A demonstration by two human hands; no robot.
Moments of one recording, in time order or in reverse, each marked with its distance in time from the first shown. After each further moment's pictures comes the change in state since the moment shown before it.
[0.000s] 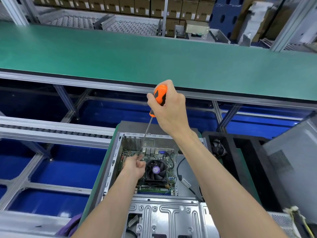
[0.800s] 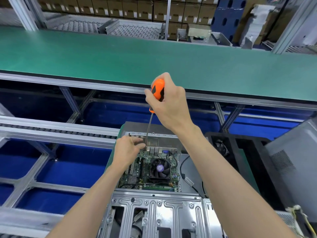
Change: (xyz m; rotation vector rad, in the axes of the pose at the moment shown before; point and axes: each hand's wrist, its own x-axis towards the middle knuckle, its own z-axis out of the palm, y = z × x) left_hand -0.077 0.054 -0.002 1.396 -0.025 1.157; right_hand 0.005 -0.040 -0.011 -0.001 -0.063 -0.083
